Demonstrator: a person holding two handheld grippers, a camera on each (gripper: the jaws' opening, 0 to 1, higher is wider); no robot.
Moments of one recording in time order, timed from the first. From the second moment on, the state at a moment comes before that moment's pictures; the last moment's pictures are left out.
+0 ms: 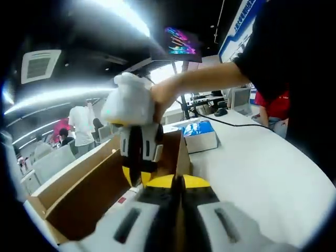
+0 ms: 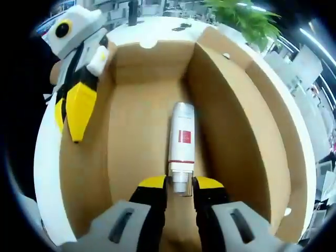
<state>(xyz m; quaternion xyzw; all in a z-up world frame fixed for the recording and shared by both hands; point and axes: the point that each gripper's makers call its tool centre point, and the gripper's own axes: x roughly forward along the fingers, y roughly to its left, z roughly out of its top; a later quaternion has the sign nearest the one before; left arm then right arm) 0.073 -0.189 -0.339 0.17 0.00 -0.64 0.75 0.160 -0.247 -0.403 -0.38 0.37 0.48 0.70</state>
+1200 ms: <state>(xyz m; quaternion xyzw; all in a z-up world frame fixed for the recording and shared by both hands) 0.073 -0.190 -0.338 0.17 0.00 -0.63 0.75 0.177 -0.201 -0.404 -0.24 0.32 0.47 0.78</state>
